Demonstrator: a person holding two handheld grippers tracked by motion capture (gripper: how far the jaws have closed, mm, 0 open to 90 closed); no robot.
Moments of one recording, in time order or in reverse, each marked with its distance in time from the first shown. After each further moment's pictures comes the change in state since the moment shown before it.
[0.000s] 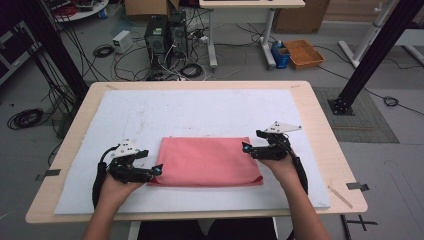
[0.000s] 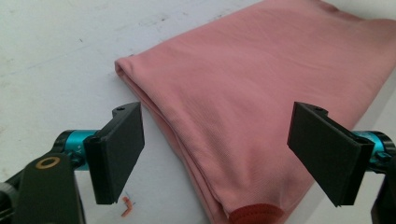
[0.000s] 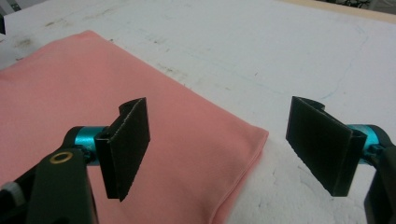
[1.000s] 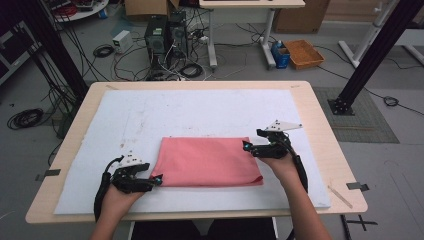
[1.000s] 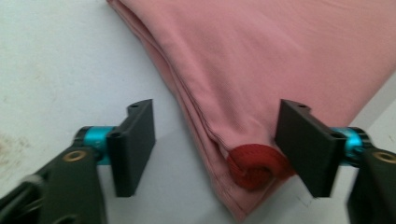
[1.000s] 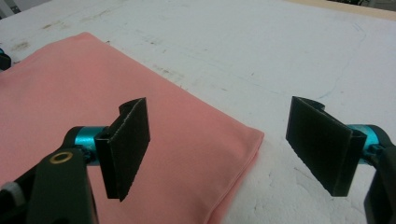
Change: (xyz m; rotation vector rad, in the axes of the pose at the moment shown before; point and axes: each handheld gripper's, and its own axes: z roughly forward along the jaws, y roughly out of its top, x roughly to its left) left arm -0.010 -0.033 0.003 0.088 0.066 -0.039; right arm -0.005 0.003 0.001 -0.005 0.002 0.021
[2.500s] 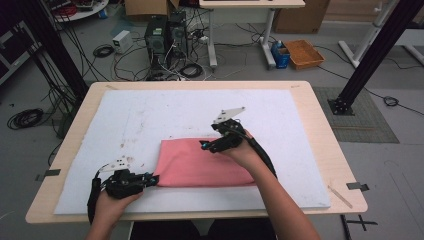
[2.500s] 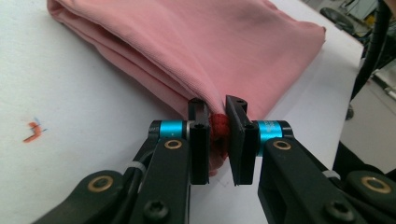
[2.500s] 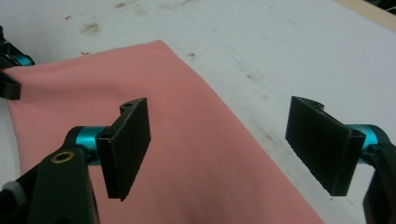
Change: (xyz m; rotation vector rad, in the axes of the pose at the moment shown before) left arm 0.007 -0.012 -0.014 -0.114 -0.300 -0.120; right arm 0.084 0.074 0.087 0.163 0.200 -0.240
